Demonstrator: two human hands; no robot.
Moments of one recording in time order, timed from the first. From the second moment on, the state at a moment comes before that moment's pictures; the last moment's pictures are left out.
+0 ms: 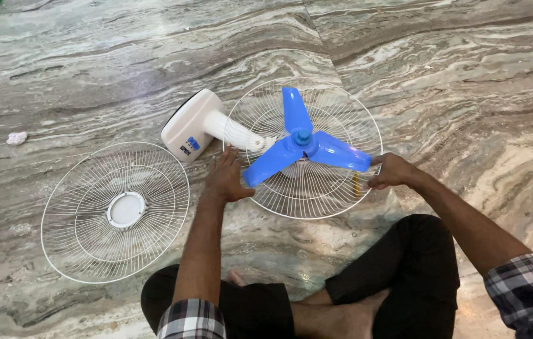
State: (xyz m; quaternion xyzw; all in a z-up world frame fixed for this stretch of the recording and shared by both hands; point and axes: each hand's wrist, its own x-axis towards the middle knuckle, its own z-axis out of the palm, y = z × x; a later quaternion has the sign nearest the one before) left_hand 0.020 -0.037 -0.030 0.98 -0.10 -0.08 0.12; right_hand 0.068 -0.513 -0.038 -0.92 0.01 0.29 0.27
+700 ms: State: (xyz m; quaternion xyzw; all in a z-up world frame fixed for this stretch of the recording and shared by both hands) left_hand 0.039 -0.089 -0.012 0.98 -0.04 -0.15 0.10; right_hand 0.086 -0.390 0.027 -0.95 -0.21 0.02 0.24
